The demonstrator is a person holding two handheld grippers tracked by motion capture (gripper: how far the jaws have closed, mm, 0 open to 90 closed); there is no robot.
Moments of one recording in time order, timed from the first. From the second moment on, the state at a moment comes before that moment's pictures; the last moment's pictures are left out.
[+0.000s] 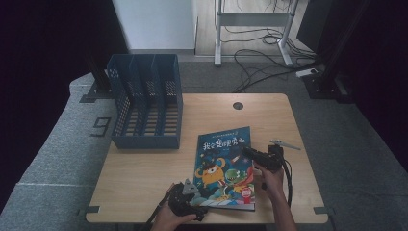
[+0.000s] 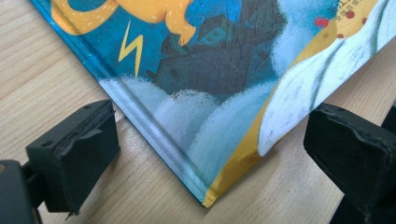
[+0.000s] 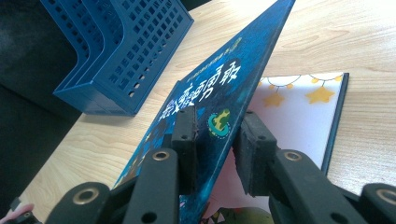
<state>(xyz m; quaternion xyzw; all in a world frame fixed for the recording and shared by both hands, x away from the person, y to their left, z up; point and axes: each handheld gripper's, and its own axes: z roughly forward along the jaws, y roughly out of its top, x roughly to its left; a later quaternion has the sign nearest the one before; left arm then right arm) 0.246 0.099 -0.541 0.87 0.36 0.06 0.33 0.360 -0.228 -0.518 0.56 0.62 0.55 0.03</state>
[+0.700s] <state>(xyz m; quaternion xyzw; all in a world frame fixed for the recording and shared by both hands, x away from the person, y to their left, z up) 0.248 0.101 -0.541 0.87 0.36 0.05 0.34 0.371 -0.218 -0.508 0.54 0.66 0.52 0.04</state>
